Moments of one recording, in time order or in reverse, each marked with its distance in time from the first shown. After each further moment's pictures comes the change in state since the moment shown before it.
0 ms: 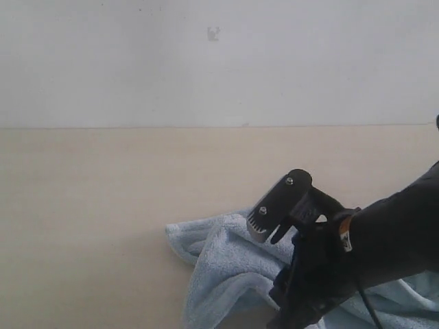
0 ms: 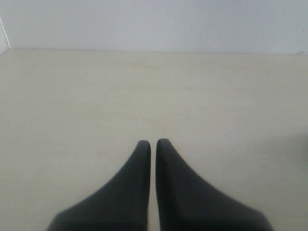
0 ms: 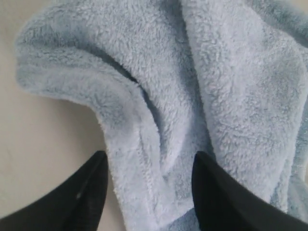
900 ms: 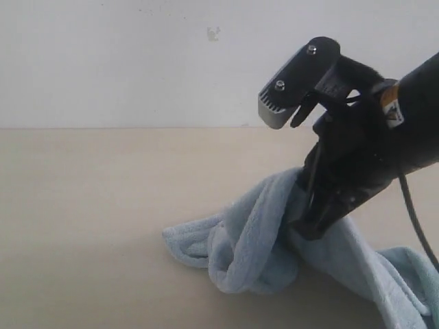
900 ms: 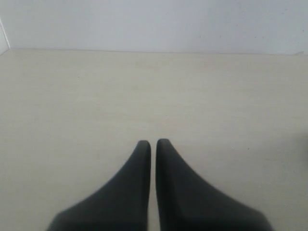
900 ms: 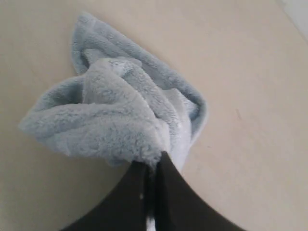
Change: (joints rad) left arm 0.000 0.000 0.000 0.000 0.000 0.000; right arm 0.000 -0.199 -0.314 -0.222 0.374 0.057
